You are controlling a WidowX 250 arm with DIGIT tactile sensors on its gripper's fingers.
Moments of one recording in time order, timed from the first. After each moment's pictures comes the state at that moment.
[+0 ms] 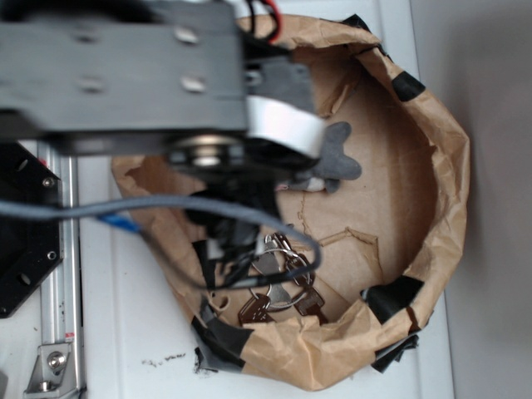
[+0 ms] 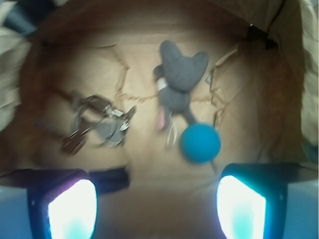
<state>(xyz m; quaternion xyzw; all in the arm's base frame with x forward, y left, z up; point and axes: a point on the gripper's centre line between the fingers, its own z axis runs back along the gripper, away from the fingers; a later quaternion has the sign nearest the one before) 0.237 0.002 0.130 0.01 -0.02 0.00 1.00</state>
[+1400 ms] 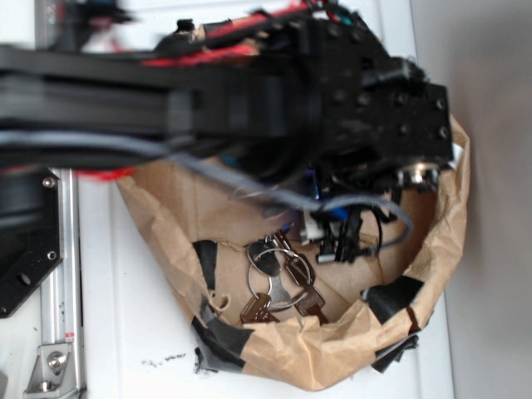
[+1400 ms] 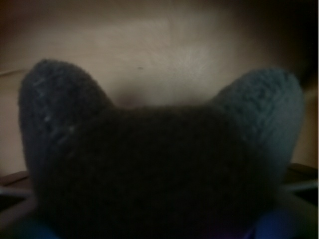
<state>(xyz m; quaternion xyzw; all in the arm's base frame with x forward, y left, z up) 0.286 -0.010 0.081 0.01 0.04 -0.01 1.00</state>
